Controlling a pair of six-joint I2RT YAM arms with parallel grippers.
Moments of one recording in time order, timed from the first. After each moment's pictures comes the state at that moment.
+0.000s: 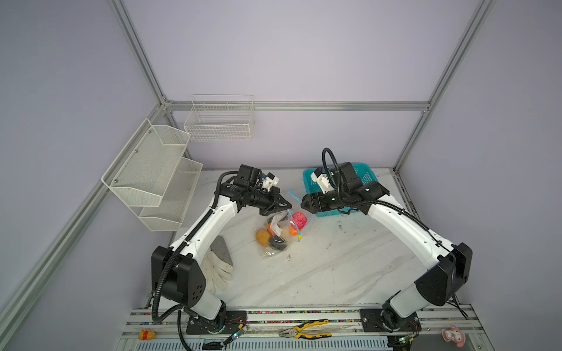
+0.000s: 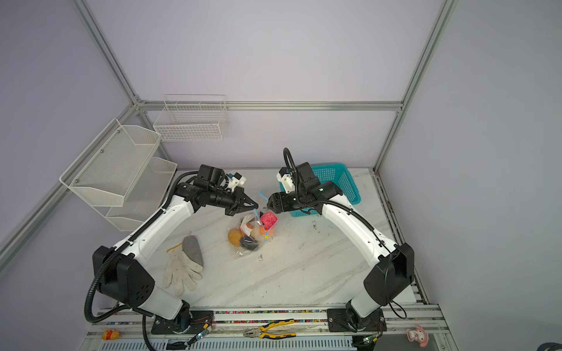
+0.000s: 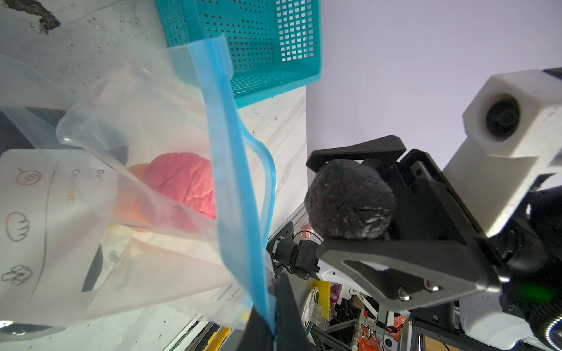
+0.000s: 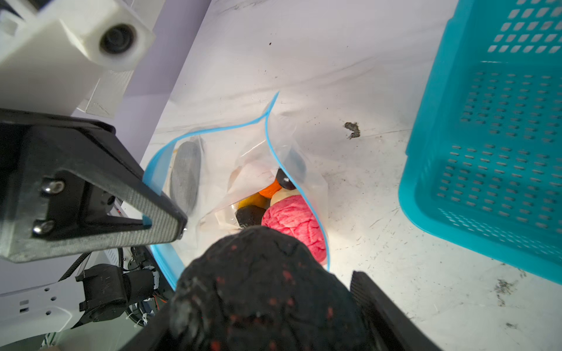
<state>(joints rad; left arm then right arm) -0.34 1.56 1.46 -0.76 0.82 -0.68 0.60 1.58 1.56 -0.80 -0.36 0.31</state>
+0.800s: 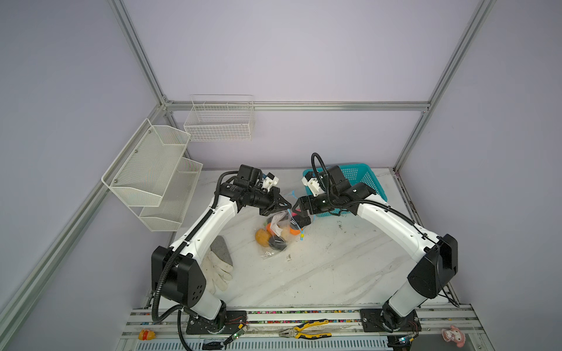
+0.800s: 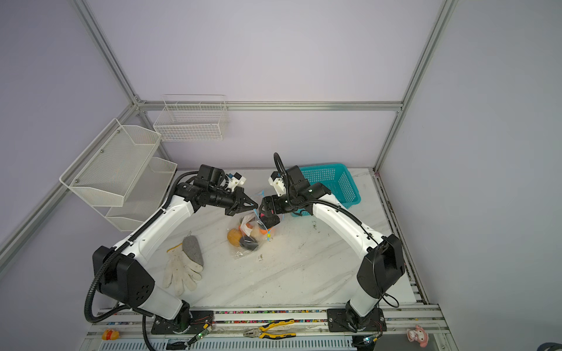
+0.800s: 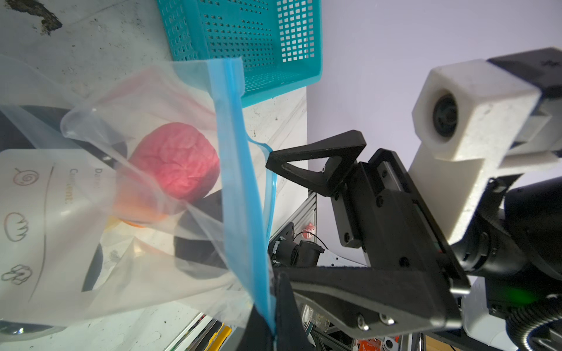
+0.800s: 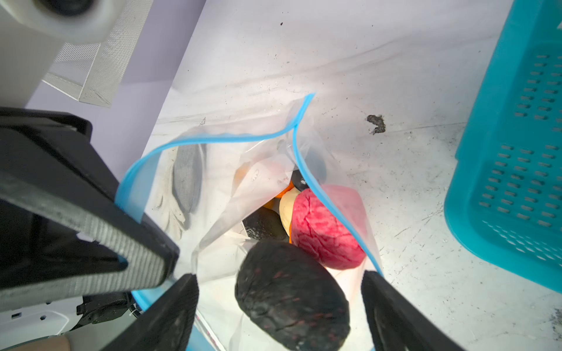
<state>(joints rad) -0.34 1.56 1.46 -0.76 0.82 -0.68 0.64 1.65 1.56 -0.75 -0.36 0.33</state>
